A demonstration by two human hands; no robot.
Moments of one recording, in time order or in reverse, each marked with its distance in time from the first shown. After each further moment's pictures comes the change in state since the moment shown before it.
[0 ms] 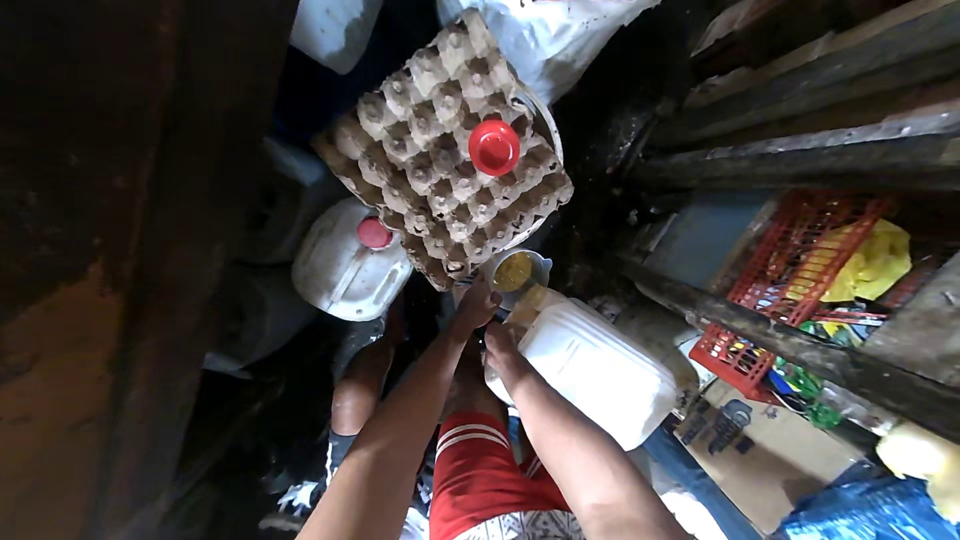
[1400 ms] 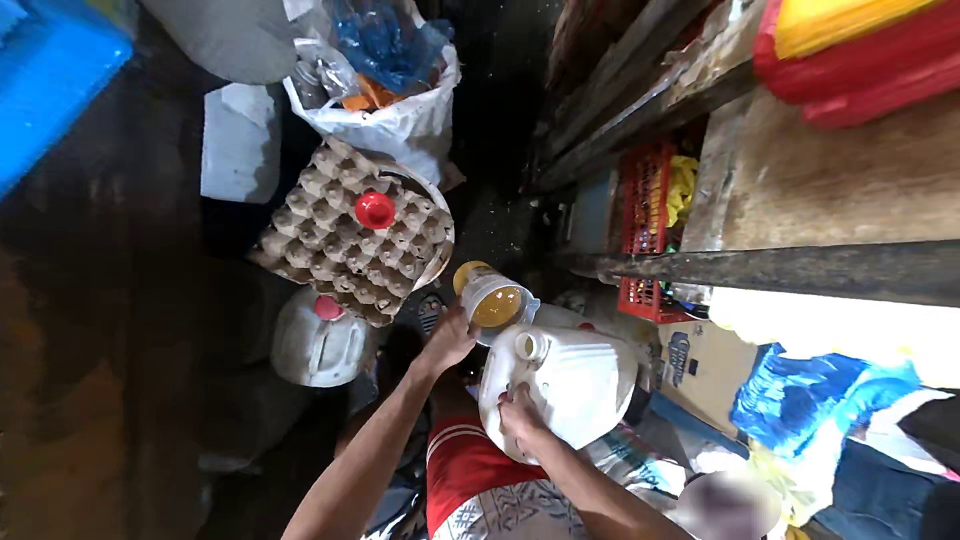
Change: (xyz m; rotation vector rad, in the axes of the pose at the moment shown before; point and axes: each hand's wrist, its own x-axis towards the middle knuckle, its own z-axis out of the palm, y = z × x) left_hand -0.084 0.201 -0.017 0.363 -0.174 0.172; right_hand -0.167 0.073 -0.171 -0.092 -0.053 0.022
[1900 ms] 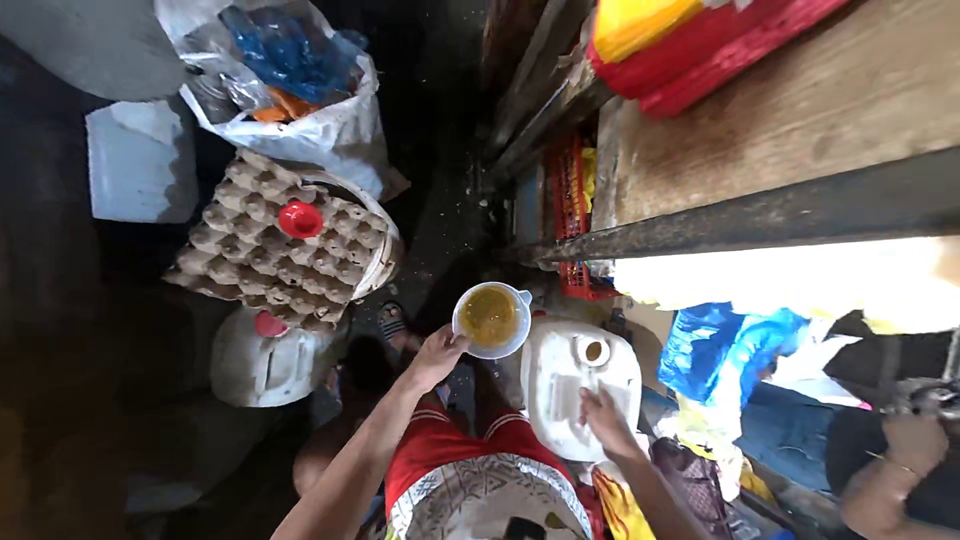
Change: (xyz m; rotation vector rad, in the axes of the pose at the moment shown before) left_hand -0.052 0.096 0.039 -0.643 -0.133 -0.136; right_hand -0.068 0.147 -0.195 0.206 0.334 -0.092
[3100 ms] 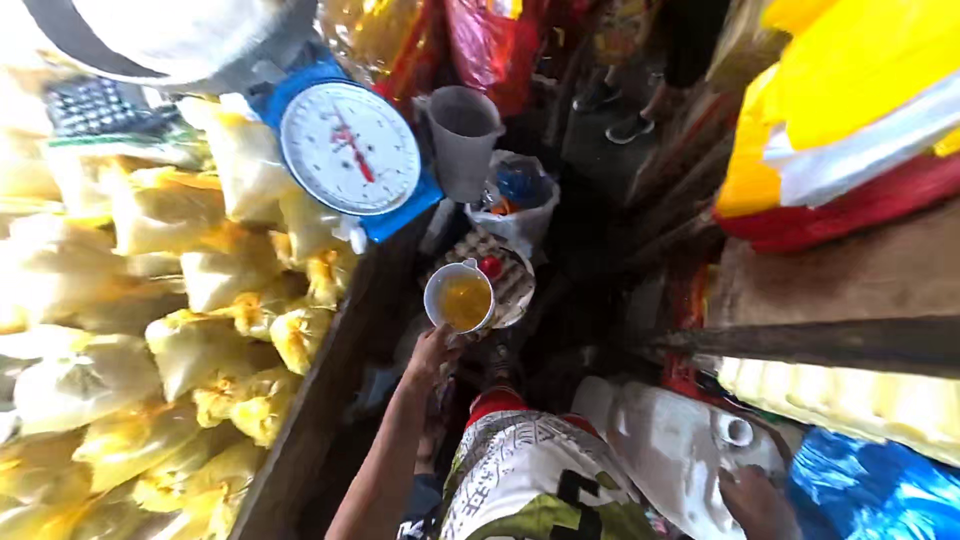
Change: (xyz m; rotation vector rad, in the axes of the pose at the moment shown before) left_hand -0.152 0.028 -0.176 -0.628 0.764 -0.023; right_hand 0.019 -0.049 -0.088 -0.767 0.308 -0.179
